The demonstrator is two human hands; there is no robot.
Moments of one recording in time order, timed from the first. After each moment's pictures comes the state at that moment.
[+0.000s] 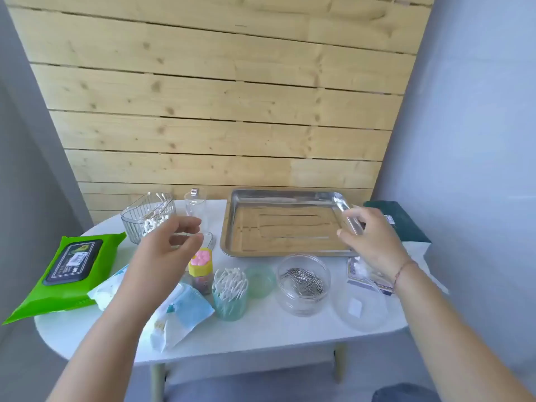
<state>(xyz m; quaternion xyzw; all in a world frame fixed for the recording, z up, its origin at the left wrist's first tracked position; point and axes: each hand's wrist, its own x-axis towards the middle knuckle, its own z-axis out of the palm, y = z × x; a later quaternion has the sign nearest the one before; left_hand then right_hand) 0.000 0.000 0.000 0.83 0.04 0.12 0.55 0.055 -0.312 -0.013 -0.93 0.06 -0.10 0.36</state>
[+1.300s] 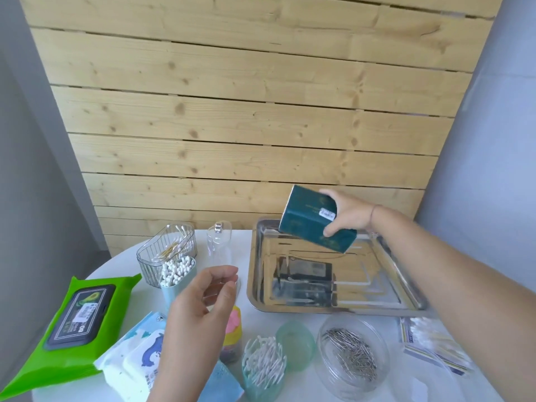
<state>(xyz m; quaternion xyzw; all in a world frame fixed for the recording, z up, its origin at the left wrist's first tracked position) 0.046 -0.002 -0.028 0.75 0.08 0.15 0.64 0.240 -0.257 0.028 -0.94 -0.06 0.13 0.29</state>
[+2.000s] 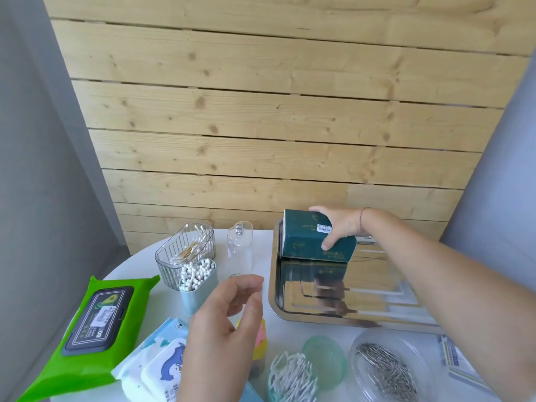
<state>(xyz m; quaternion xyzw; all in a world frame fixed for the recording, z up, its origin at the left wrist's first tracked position) 0.051 0.002 -0.037 0.78 0.08 0.16 0.61 0.293 -0.212 -0.017 -0.93 -0.10 0.27 0.21</state>
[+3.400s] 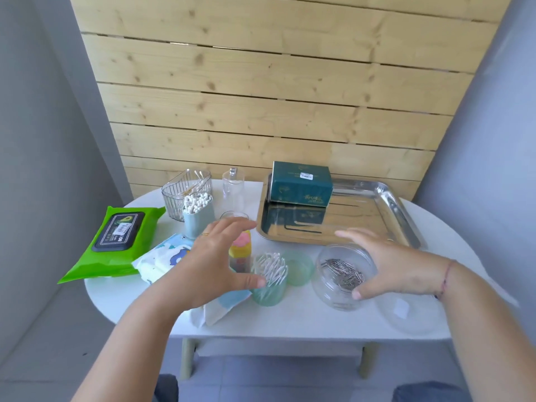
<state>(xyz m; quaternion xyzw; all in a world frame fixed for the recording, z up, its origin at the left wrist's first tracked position) 0.008 0.021 -0.037 0.92 -0.15 0.02 0.35 0.036 -0.275 -0.010 -0.94 -0.17 0.22 0.19</state>
